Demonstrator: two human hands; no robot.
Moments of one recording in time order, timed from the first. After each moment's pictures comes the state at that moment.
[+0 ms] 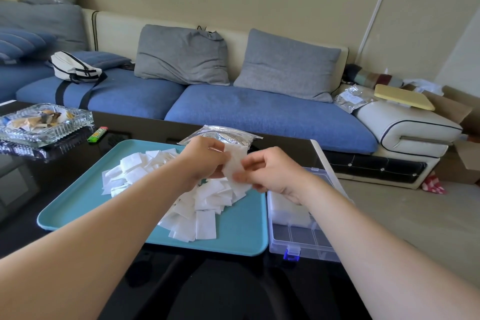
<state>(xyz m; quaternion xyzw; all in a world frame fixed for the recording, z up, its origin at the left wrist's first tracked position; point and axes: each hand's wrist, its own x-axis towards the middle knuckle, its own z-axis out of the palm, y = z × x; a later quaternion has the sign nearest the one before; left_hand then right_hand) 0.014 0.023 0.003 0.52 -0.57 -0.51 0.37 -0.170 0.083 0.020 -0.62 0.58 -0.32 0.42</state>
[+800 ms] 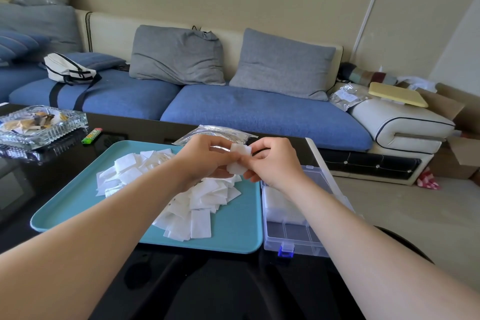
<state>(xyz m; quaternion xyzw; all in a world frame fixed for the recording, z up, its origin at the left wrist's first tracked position) 0.006 0.044 0.018 0.44 -0.61 -0.55 0.36 -0.168 0.089 0.024 -0.57 0.63 -0.44 0.30</state>
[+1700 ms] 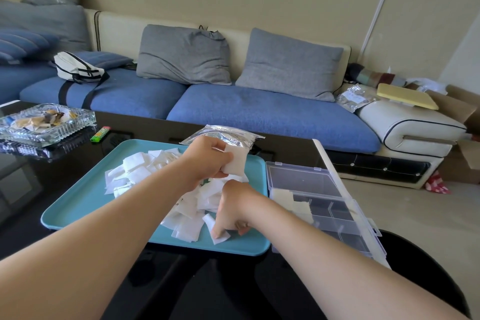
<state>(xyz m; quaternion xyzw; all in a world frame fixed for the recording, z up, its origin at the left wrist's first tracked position) 0.012 0.027 0.005 0.53 -0.59 -0.48 0.37 -0.089 0.093 -0.001 -0.69 0.67 0.11 0.24</state>
